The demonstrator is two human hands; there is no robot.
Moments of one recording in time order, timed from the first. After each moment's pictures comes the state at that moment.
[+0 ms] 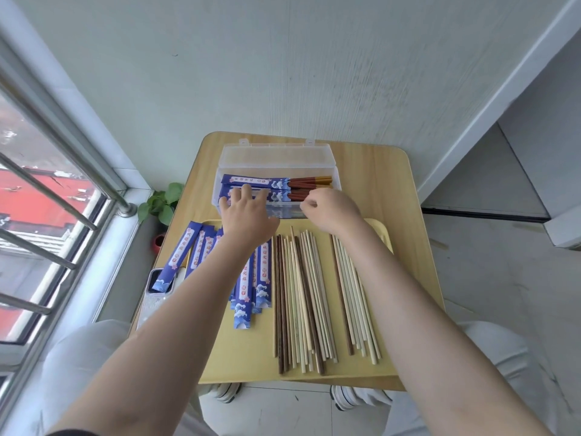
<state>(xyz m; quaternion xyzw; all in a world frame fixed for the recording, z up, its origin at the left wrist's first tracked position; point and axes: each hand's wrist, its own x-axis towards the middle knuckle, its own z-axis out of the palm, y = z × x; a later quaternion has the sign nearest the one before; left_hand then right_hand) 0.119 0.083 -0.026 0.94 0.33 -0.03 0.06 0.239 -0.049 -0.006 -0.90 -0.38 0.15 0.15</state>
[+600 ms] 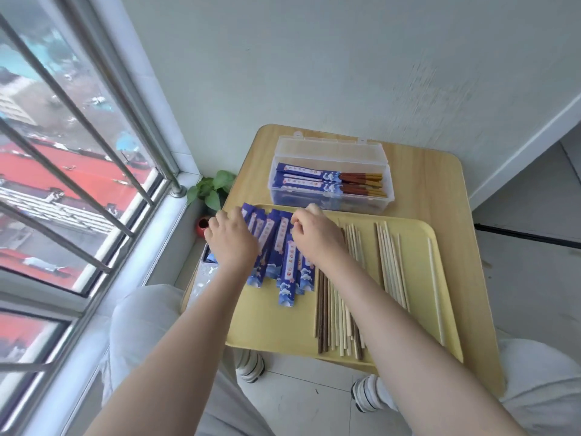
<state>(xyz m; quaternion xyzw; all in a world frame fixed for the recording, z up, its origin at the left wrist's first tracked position) -0.001 0.102 -0.050 0.82 0.55 0.07 0.13 0.120 -0.009 -0.033 -0.86 -0.46 0.12 0.20</state>
